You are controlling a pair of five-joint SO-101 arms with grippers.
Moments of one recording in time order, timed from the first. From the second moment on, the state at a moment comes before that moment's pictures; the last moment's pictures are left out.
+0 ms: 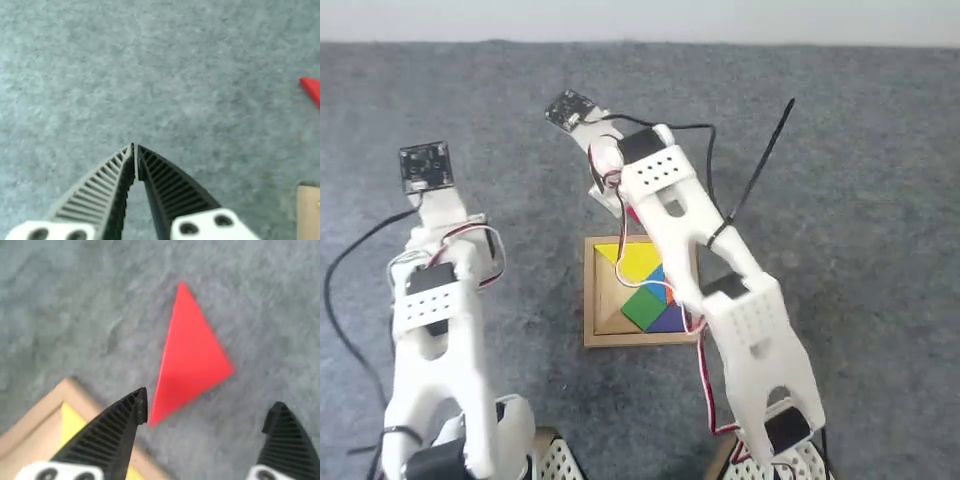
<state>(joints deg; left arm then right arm) -23.6 -28.7 59.5 30.5 0.4 -33.8 49.1 -48.9 76.1 21.3</state>
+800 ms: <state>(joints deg) -25.2 -28.4 61.1 30.5 -1.7 -34.8 72.9 -71.8 69.5 16.8</state>
